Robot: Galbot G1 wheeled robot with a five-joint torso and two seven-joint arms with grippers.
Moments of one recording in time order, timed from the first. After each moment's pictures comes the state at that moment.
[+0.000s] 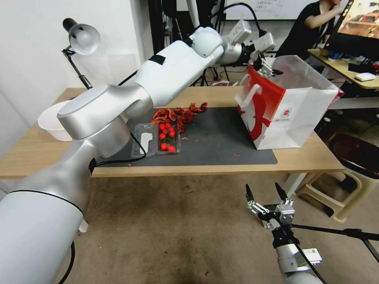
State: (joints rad) left arm -0.46 -1.59 0.70 -0.69 -0.69 0.07 0.70; right arm -1.72 1.12 0.40 2.00 0.30 0.40 0.19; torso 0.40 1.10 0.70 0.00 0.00
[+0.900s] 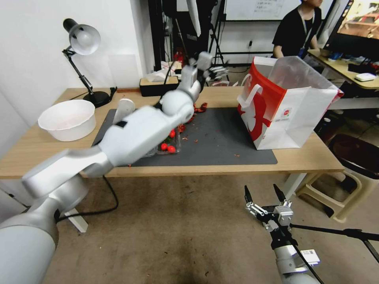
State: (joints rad) left arm -0.09 -1.28 0.59 -1.20 -0.87 -0.06 -0.20; right arm -1.72 1.12 0.39 1.98 0.31 0.41 0.18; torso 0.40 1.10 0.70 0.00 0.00
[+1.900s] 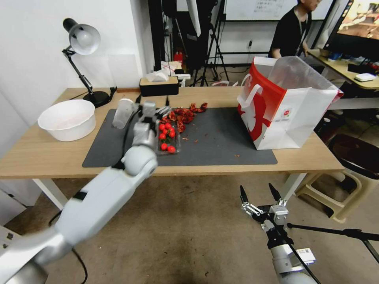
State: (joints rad) left arm 0.74 -1.00 0.07 -1.69 -0.45 -0.09 -0.55; right arm -1.70 1.12 0.36 1.99 0.29 0.39 0.18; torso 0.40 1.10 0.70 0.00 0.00
